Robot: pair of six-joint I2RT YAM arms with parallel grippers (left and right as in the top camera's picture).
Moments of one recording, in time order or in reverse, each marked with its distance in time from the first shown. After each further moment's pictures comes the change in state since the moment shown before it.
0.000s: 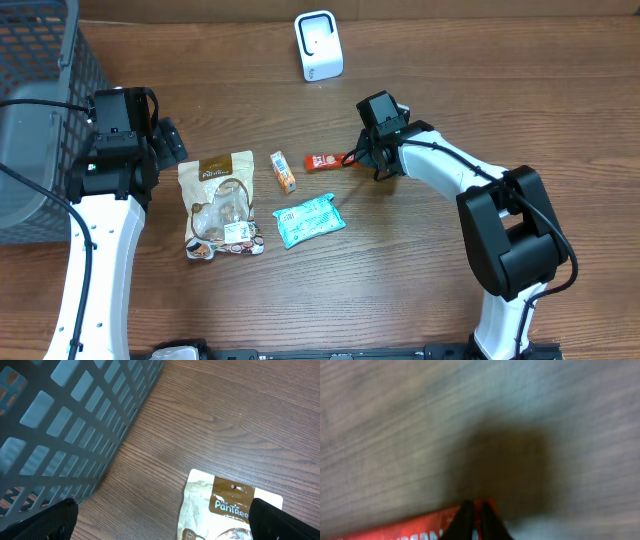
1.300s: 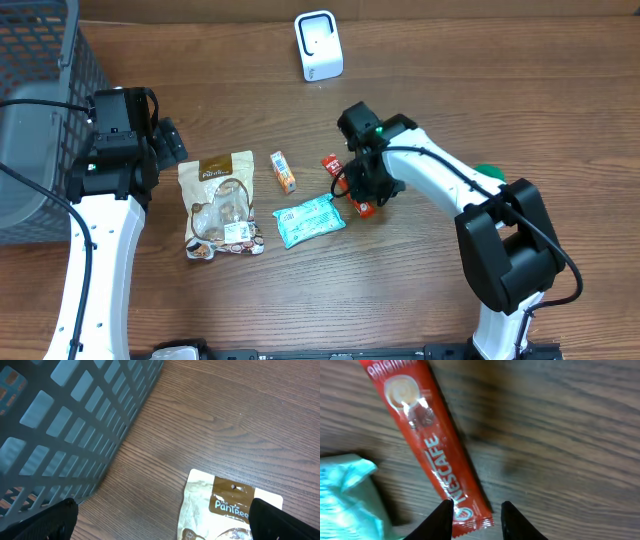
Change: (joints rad) left arm 0.000 0.000 0.000 0.000 0.000 0.000; right arm 0.106 -0.037 0.080 -0.433 -0.073 -0.410
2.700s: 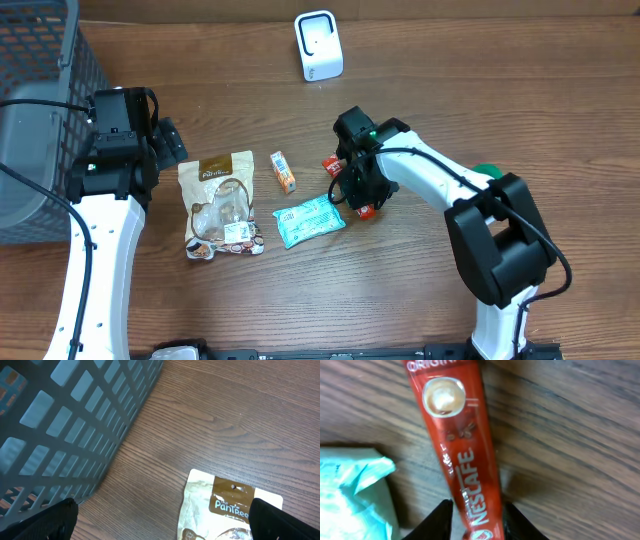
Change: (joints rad) left arm 0.000 0.000 0.000 0.000 0.000 0.000; right arm 0.005 0.046 0.009 0.028 -0.079 -0.108
